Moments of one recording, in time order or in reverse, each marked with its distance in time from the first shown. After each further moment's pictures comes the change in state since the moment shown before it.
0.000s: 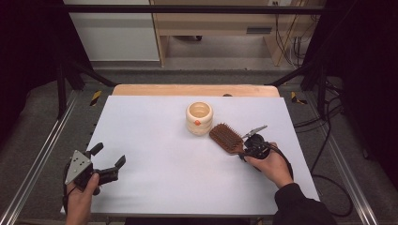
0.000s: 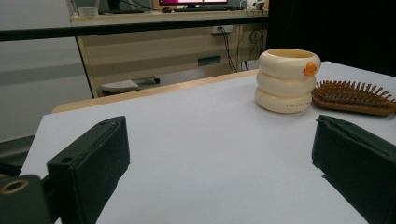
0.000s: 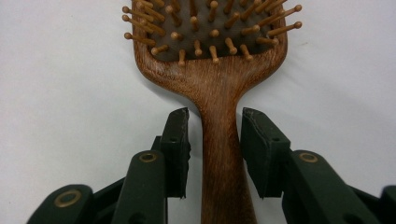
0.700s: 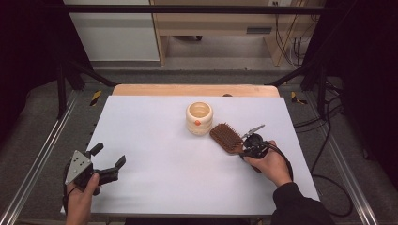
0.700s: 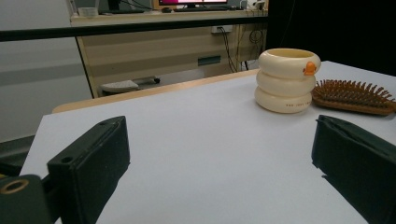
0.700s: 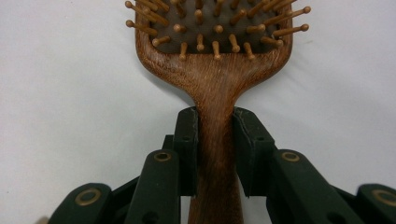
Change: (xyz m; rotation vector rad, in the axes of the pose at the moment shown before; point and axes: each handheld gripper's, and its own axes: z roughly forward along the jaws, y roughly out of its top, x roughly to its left) left arm 0.000 0.000 0.000 0.001 0.000 0.002; right arm 0.001 0.004 0.000 0.044 -0.002 -0.035
